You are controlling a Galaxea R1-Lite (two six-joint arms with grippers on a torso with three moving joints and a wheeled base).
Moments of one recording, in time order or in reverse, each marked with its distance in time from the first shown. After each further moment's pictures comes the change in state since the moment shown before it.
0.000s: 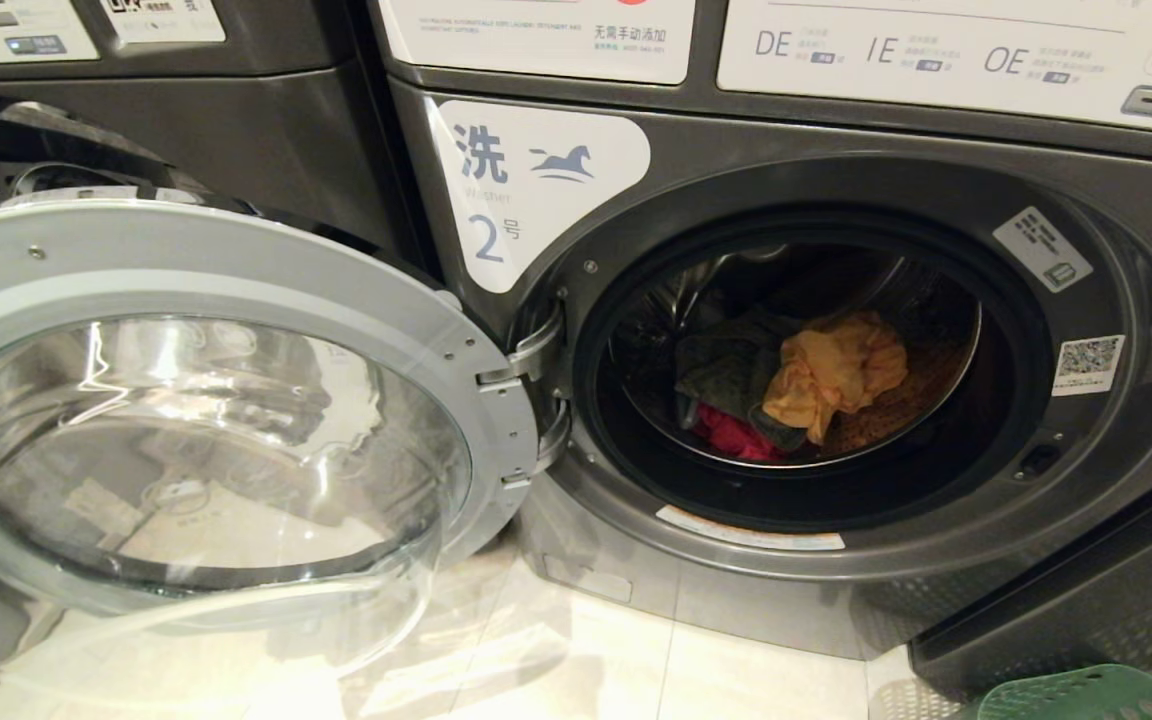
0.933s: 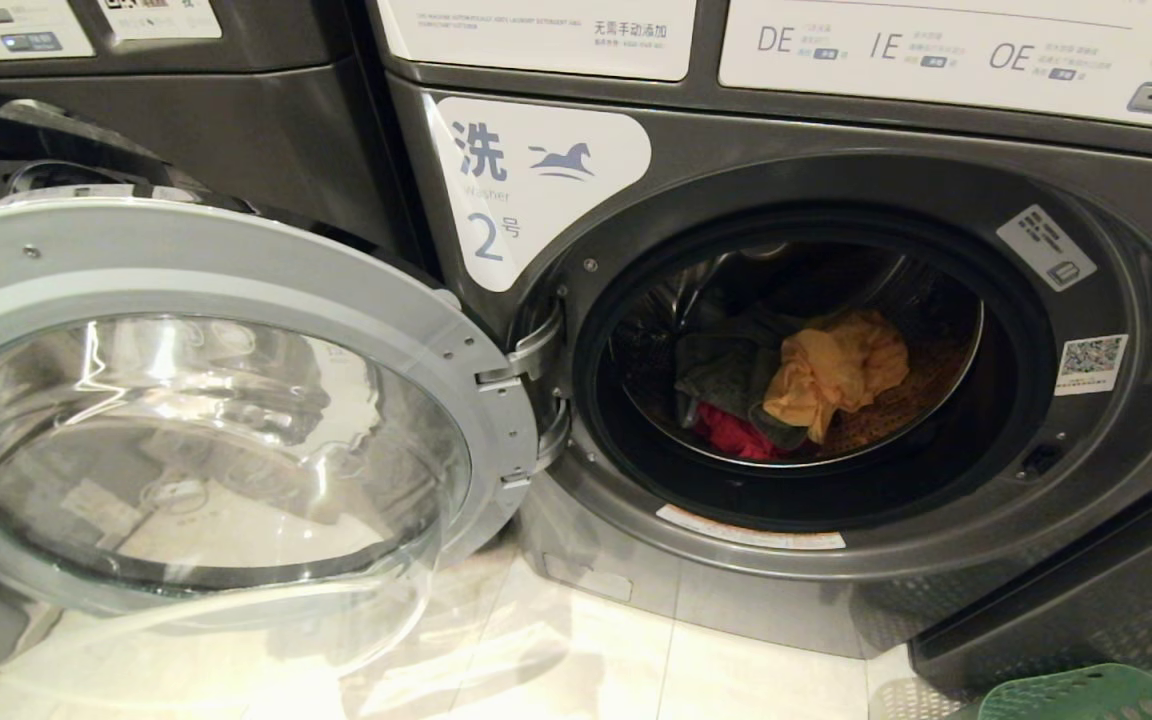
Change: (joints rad) left arm 0.000 0.000 0.000 -0.001 0.000 -0.001; right arm 0.000 0.000 -0.001 0.000 0.001 -0.011
